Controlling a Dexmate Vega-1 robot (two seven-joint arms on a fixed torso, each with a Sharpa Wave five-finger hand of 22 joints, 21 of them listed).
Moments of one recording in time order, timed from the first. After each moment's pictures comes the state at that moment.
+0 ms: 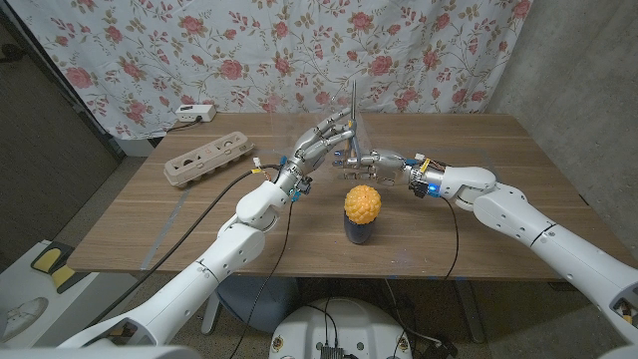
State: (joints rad) left arm 0.92 0.46 0.52 -1.65 -0.64 -0.36 -0.16; left_hand 1.19 0.10 0.32 -0.15 0.17 0.47 -0.21 0.20 0.20 0.76 -0.21 0.74 0.40 0.37 -0.18 0.31 0.44 0.14 0.11 0.22 0.19; right arm -0.80 -0.76 -0.51 -1.65 0.86 -0.01 0.72; right_hand 0.99 0.15 0.32 -0.15 0.25 0.47 -0.19 0.26 0.37 0.42 -0.04 0.30 0.23 0.01 0.01 0.26 0.19 0.07 0.14 0.18 0.16
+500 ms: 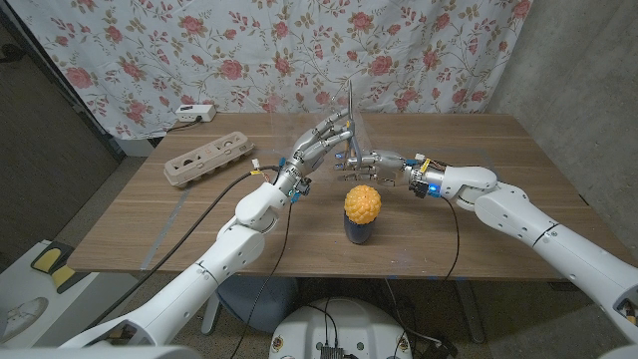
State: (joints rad) left arm 0.93 0.46 0.52 -1.65 -0.64 -0.37 -0.15; left_hand 1.20 0.10 0.32 -0.15 0.17 0.48 -0.21 0.20 0.20 0.76 -0.21 0.75 0.40 0.37 -0.18 0.32 0.44 0.13 0.11 0.22 0.19; right arm -0.81 -0.77 -0.51 -1.67 0.85 -0.03 0.70; right_hand 0.96 0.12 0.30 -0.15 0.24 0.48 -0.15 0.28 0.41 0.50 0.01 0.39 0.29 0.16 -0.04 0.29 0.19 0.13 0.18 0.19 0.16
